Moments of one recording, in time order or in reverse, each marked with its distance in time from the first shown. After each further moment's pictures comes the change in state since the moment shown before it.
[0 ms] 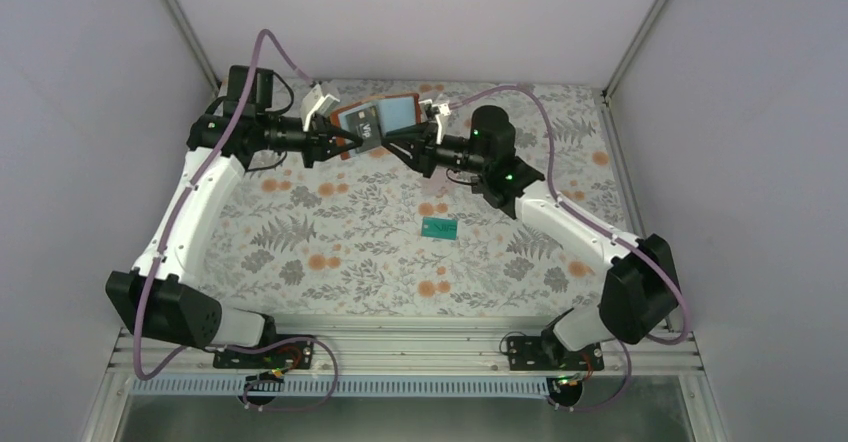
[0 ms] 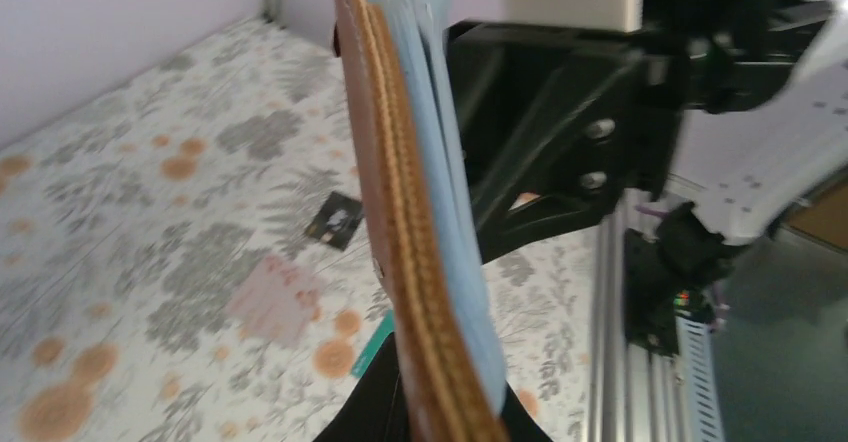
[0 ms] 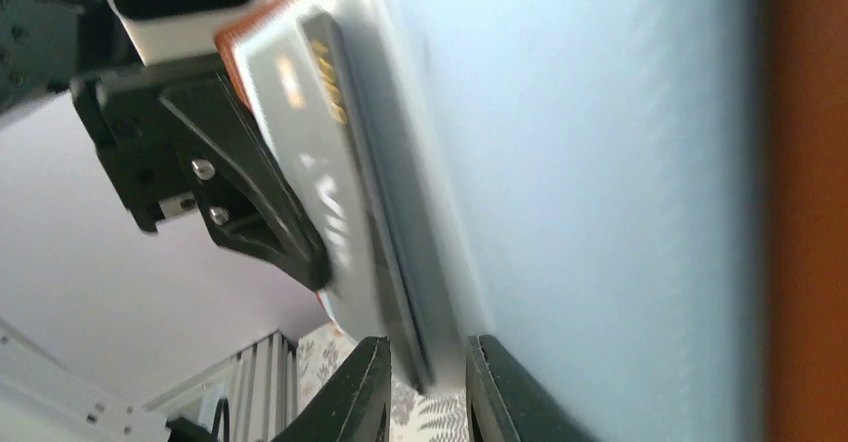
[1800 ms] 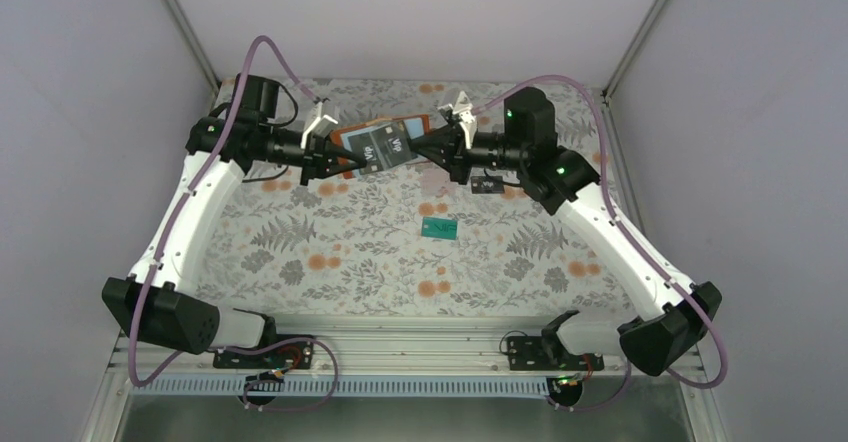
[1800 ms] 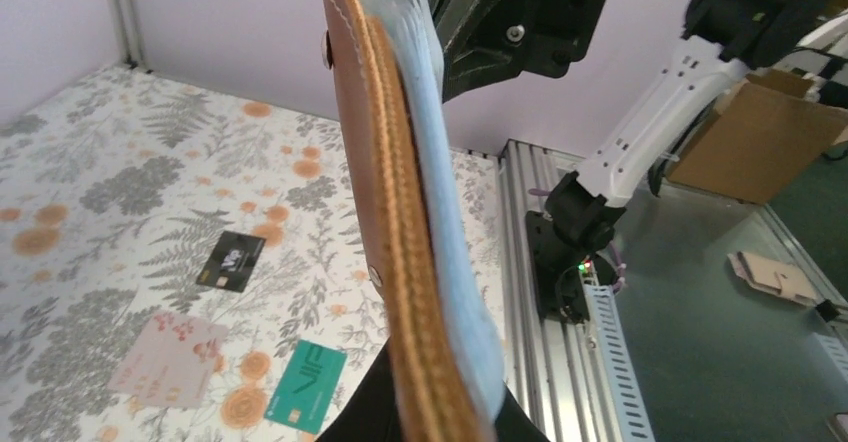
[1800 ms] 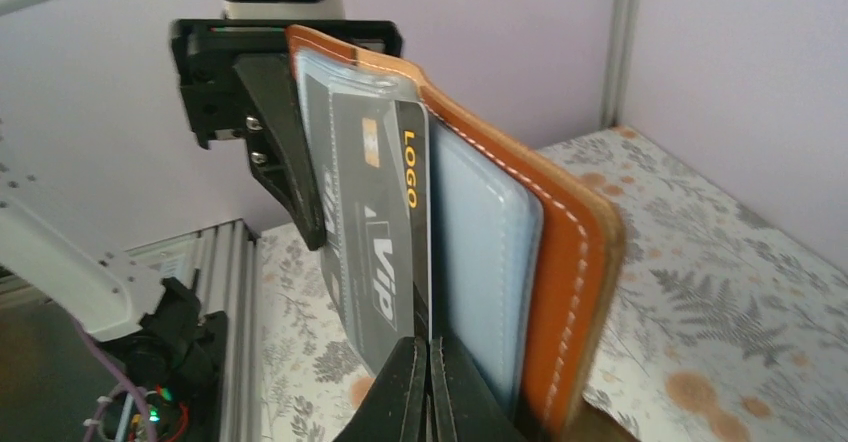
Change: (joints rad) left arm -0.029 -0.029 0.021 -0.223 0.245 0.278; right arm -0.058 -0.184 0.220 -0.652 -0.072 -0.469
